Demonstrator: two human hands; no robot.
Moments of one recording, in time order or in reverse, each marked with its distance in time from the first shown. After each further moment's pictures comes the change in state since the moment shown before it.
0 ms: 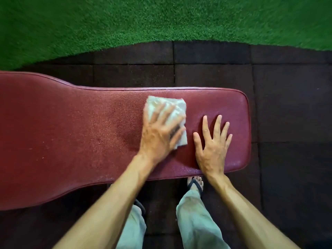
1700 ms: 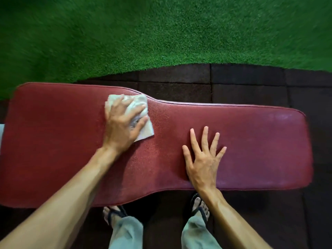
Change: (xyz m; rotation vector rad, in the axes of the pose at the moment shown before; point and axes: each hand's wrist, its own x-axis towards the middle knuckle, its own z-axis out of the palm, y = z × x) left_hand -0.066 -0.274 -0.124 0.044 0.094 -0.170; right_hand -0.055 -0.213 0.075 0.027 -0.009 -0.141
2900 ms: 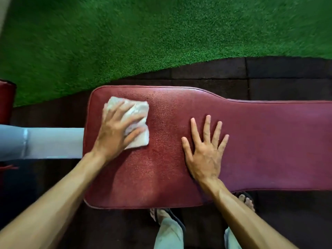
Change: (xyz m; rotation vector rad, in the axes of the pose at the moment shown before) left_hand -0.045 -0.211 -0.096 0.040 -0.099 0.185; right_hand -0.004 -0.208 0.075 -0.146 0.027 -0.014
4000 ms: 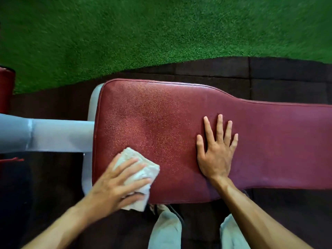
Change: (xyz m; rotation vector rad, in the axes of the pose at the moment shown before) left_hand -0.141 0.012 -0.010 -0.079 -0.202 0.325; right_hand -0.001 0.001 0.003 0.021 0.033 0.037
